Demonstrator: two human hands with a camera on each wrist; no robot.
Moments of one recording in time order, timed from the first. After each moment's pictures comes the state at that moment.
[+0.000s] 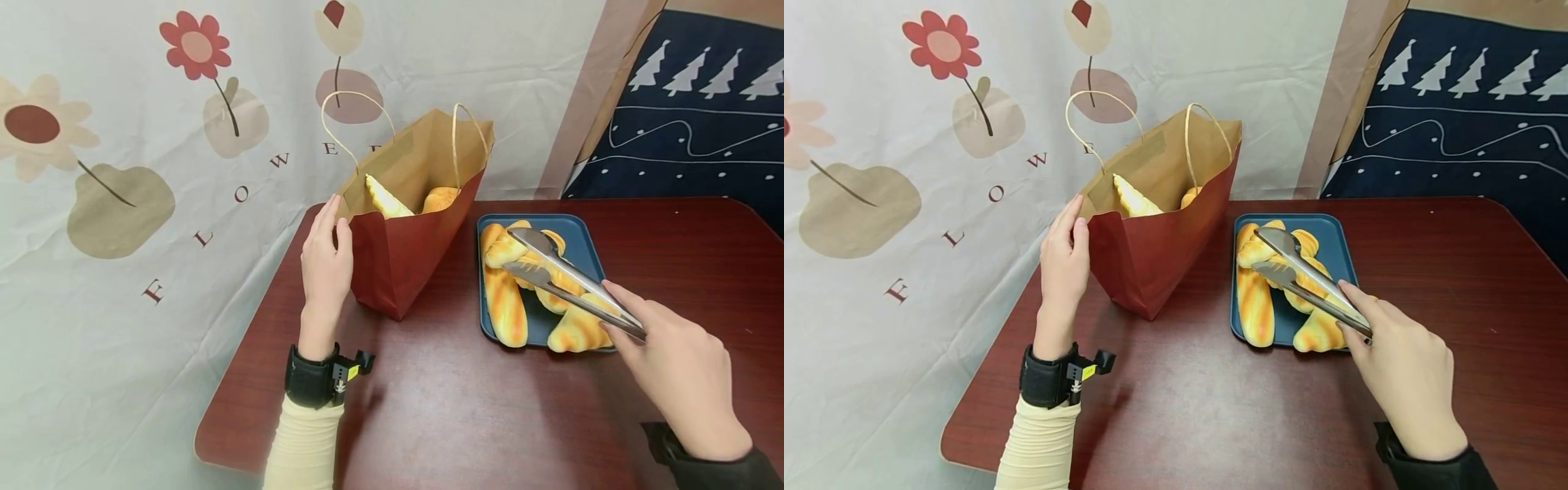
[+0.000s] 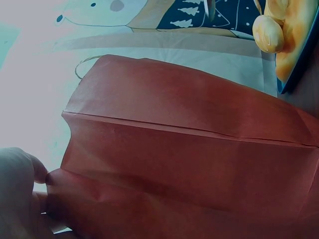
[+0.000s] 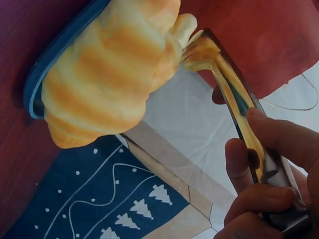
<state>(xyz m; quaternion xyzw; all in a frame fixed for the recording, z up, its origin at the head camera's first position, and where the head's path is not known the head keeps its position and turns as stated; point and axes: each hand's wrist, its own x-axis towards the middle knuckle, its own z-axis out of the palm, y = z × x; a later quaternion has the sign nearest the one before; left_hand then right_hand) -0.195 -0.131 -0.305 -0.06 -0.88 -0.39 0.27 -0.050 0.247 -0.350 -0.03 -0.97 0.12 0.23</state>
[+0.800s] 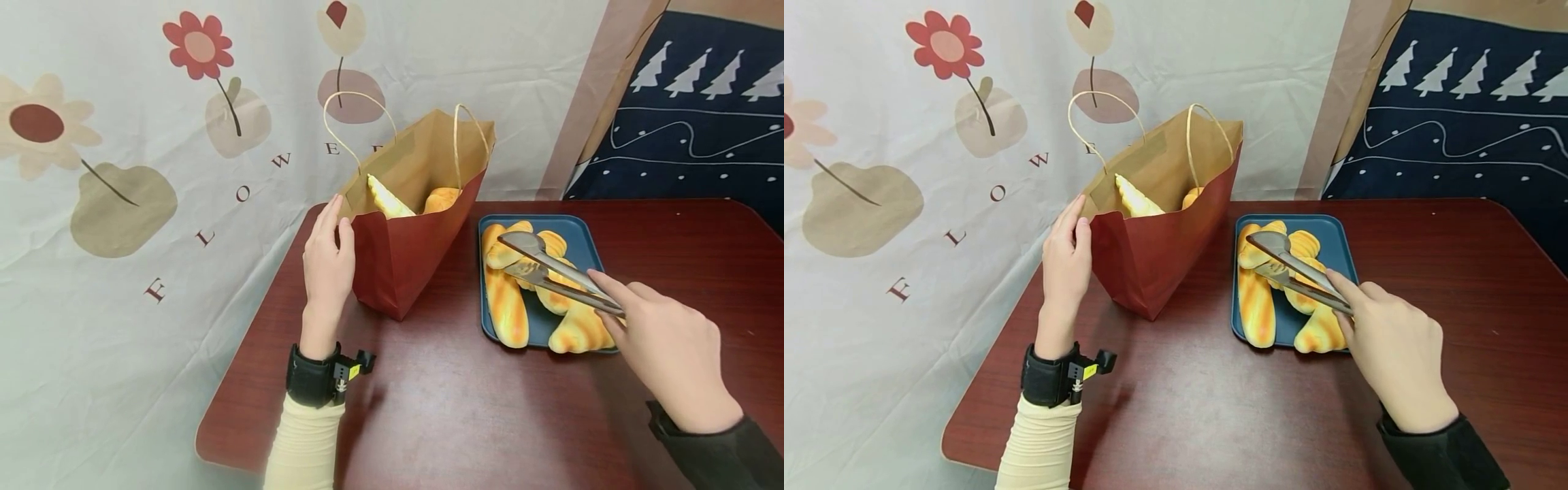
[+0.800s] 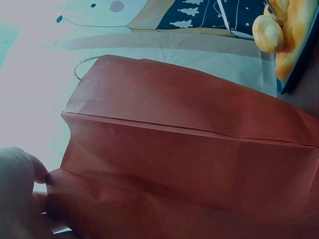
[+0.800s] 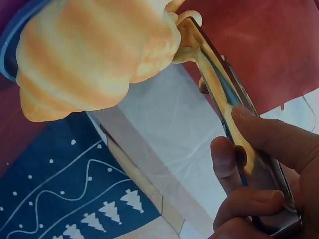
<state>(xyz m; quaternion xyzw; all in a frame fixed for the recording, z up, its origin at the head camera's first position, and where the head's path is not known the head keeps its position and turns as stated) -0.196 -0.131 -0.306 -0.06 -0.88 -0.39 0.27 -0.067 0.242 -0.339 0.03 -0.97 0.05 0.24</state>
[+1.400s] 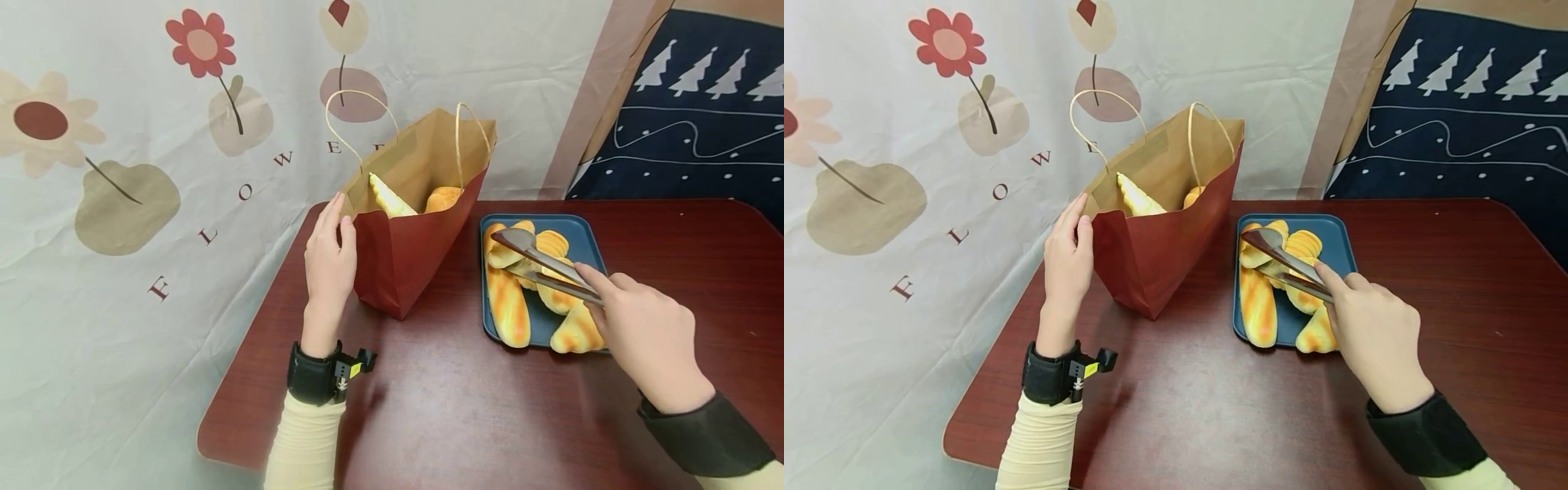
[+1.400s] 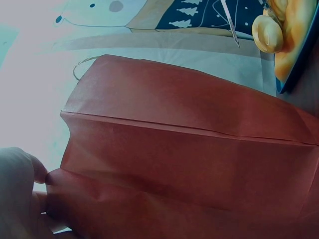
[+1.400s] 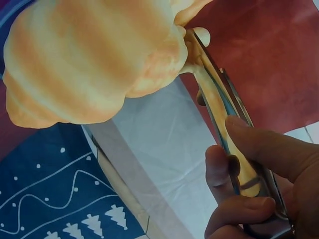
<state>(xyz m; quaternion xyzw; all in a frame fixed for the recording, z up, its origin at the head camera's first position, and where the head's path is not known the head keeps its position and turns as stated) -0.196 -0.131 -0.304 -0.07 -0.88 -0.39 0.27 -0.084 0.232 -0.344 0.06 -0.96 0.04 0.28</state>
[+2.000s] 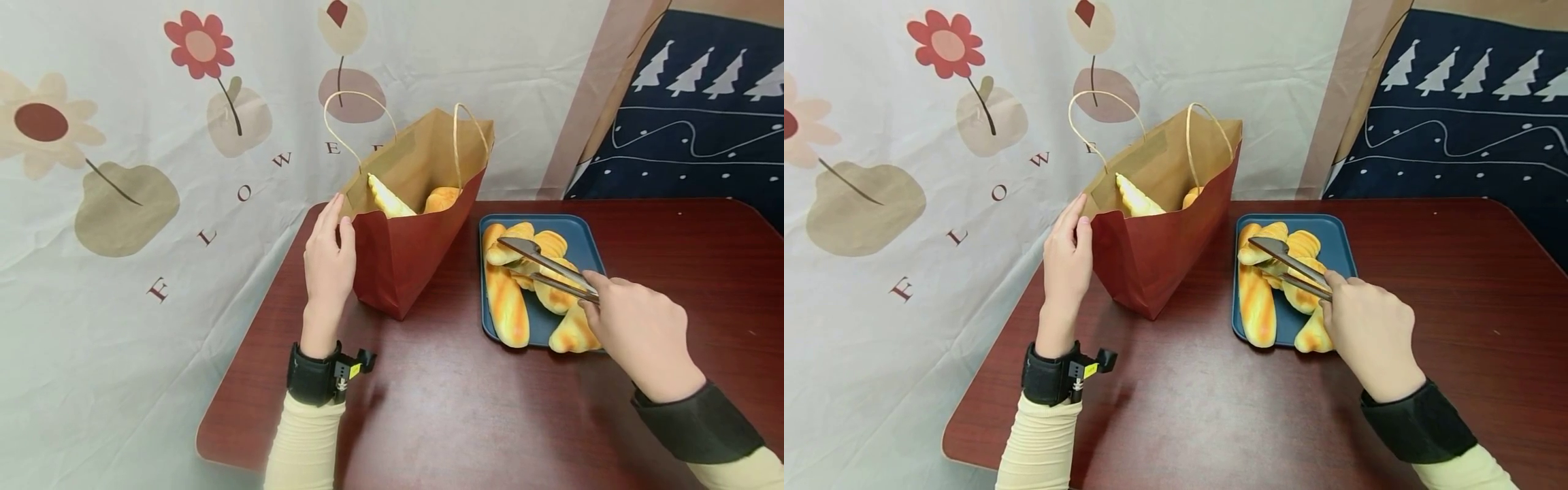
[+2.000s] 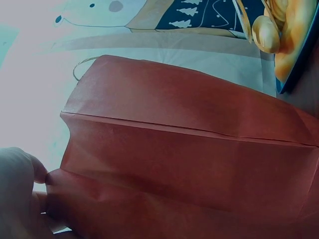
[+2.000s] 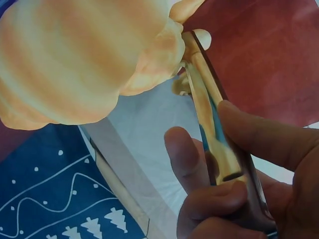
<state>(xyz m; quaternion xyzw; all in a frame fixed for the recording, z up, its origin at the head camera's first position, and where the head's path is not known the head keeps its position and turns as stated) -0.195 -0.130 -0.302 -0.06 -0.88 -0.39 0.27 -0.091 0.232 -0.338 -0.01 -0.99 0.07 0.14</state>
